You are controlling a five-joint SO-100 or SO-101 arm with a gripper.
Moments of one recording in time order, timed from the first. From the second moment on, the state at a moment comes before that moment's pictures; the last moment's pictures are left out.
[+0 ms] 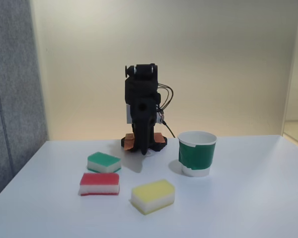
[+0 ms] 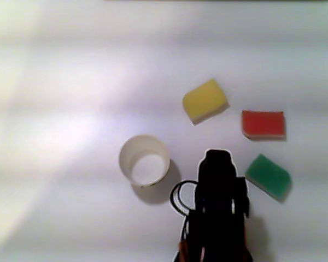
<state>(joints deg) 8.1 186.7 170.2 77.7 -0.4</state>
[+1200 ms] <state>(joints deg) 23.3 119.2 126.6 65.9 -0.6</state>
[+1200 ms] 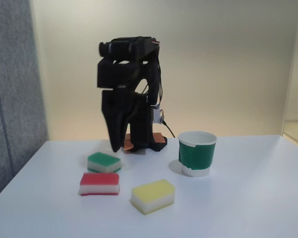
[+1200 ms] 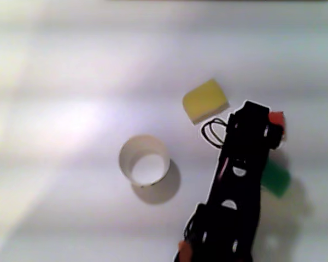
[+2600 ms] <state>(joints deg) 24.7 86.1 101.5 64.8 -35.2</state>
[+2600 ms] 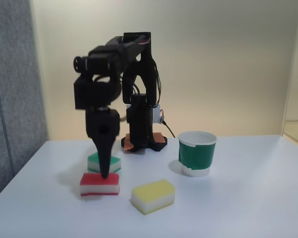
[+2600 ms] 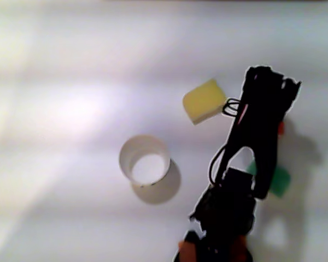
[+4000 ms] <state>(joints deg) 25.1 86.9 106.1 62.6 -30.8</state>
